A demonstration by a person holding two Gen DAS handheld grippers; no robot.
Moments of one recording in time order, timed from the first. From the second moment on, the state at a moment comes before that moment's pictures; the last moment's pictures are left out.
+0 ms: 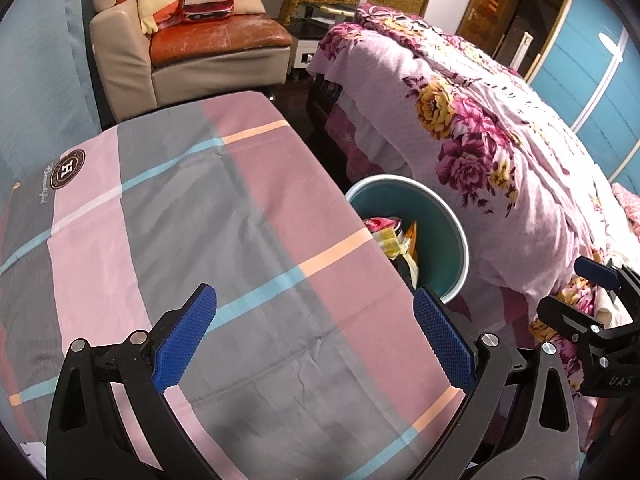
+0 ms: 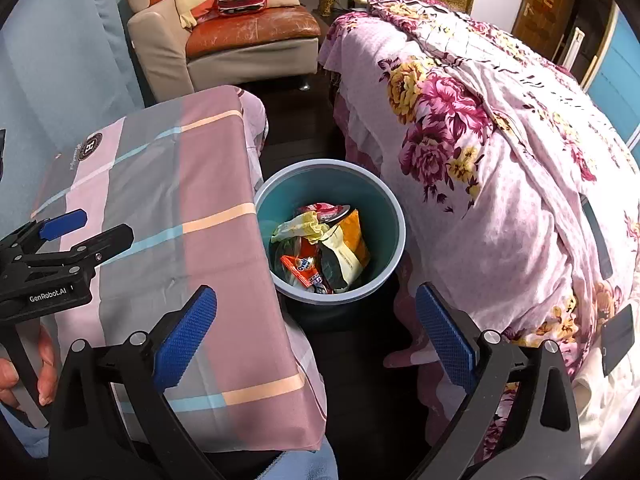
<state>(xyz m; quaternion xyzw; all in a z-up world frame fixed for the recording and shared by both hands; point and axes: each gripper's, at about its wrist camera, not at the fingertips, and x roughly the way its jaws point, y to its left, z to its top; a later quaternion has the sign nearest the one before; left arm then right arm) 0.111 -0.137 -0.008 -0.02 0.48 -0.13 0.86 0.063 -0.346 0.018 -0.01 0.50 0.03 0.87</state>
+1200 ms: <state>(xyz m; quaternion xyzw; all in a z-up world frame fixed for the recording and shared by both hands) 0.123 -0.150 -0.040 0.01 0.49 -0.11 0.86 0.084 -0.363 -0.027 0.02 0.53 0.01 0.85</state>
